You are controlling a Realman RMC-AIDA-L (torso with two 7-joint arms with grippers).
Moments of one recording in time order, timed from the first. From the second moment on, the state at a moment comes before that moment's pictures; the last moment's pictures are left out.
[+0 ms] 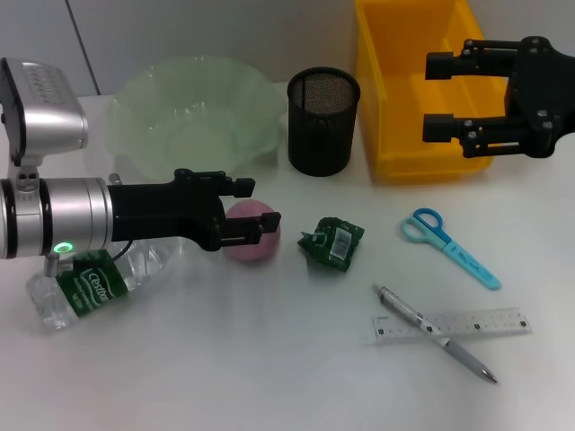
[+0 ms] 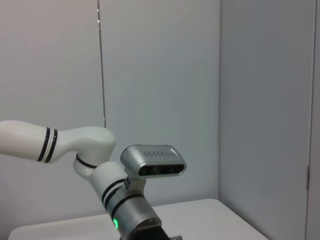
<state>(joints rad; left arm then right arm) -0.62 -2.08 1.12 0.67 1.81 1.28 -1.49 0.55 2.00 -0.58 -1.01 -1.82 -1.92 1.51</state>
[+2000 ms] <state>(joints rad) -0.63 -2.08 1.34 0.66 1.78 1.00 -1.49 0.57 2.01 -0.61 -1.01 -1.84 -1.91 1.48</state>
